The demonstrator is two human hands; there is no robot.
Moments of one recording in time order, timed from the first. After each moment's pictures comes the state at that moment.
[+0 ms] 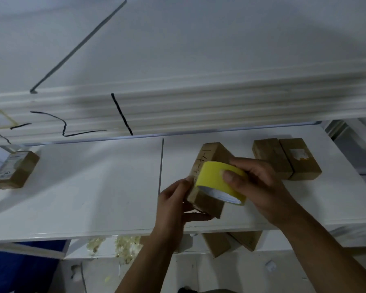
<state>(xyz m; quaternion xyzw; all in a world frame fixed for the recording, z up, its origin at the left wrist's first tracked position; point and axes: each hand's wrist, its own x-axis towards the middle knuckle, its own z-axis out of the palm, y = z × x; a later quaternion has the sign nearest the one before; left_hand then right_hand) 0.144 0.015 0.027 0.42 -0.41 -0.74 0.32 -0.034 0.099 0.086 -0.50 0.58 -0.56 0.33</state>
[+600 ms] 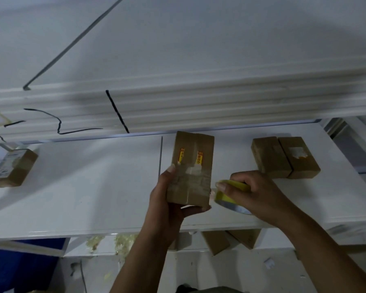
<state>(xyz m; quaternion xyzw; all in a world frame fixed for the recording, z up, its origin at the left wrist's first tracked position) 0.156 0.004 0.034 0.37 -0.34 -0.81 0.31 -0.054 0.103 0.059 -0.55 0.70 -0.35 0.28</state>
